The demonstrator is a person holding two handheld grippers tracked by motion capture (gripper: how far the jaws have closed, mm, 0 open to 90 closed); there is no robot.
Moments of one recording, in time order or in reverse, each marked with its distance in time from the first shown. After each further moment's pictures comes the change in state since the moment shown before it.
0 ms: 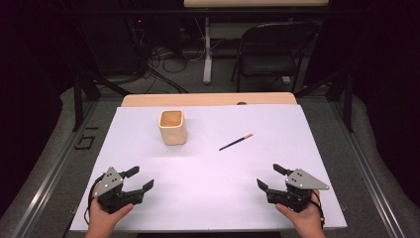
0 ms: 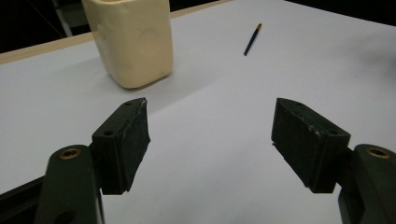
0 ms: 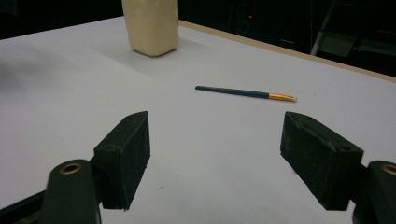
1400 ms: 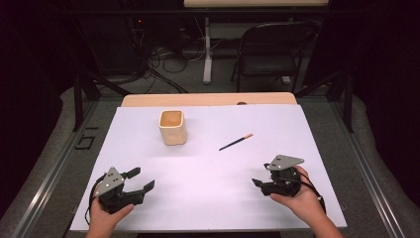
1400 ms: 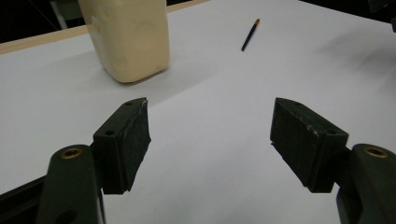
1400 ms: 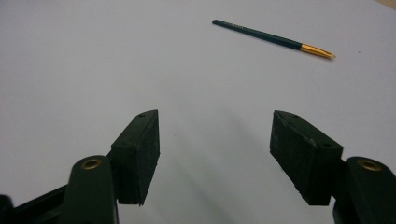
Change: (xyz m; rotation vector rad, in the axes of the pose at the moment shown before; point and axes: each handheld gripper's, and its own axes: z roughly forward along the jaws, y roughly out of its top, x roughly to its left) left arm -0.001 0.000 0.001 0.023 -0.010 -0.011; right arm -0.007 0.031 0.034 0.389 0.090 -0.120
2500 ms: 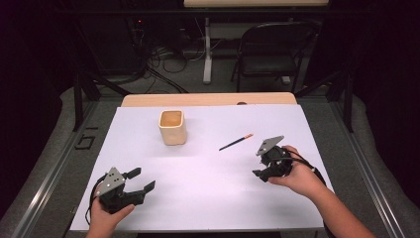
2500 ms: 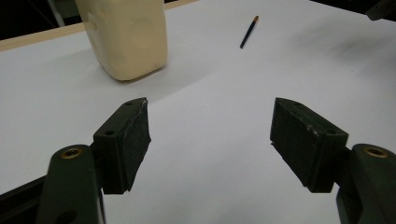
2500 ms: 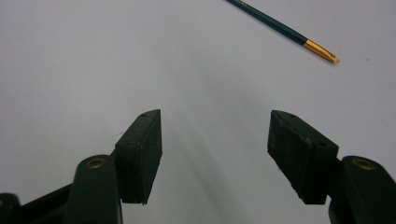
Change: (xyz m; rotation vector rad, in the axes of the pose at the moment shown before) left arm -0.001 0.000 0.001 0.006 -0.005 0.000; right arm -0.026 0.045 0.021 0.243 0.050 -0.172
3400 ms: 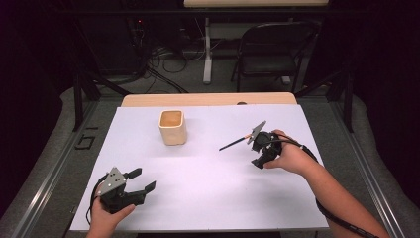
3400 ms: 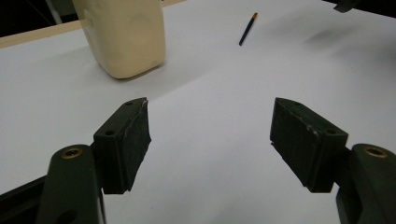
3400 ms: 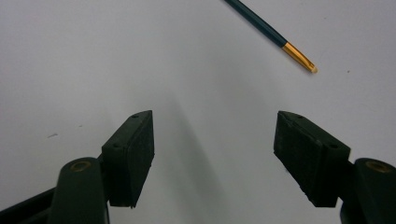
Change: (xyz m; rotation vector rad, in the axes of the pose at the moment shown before) left arm 0.000 0.000 0.002 0.012 -0.007 0.003; right arm -0.033 0.035 0.025 0.188 -0.002 -0.119
